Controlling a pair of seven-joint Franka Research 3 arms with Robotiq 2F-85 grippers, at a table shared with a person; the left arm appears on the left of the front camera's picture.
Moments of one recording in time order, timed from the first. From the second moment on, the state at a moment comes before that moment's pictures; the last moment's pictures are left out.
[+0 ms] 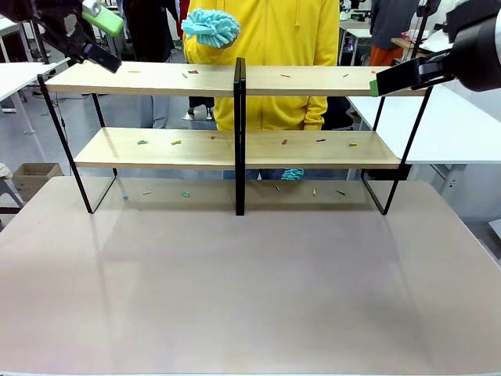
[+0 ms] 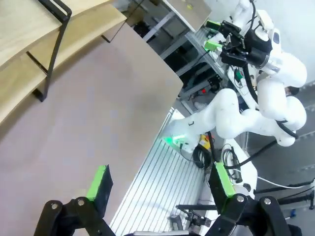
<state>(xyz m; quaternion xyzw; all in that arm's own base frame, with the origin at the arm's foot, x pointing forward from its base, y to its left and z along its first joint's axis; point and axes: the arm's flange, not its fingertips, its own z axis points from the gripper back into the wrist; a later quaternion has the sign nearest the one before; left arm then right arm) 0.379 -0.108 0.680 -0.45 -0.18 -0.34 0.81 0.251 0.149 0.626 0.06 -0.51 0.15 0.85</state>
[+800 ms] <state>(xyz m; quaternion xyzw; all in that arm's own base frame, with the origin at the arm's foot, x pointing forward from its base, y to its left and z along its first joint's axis) 0.498 -0.113 0.696 -0.48 -0.10 -0.14 0.86 0.251 0.149 0.626 0.06 -0.51 0.15 0.85</state>
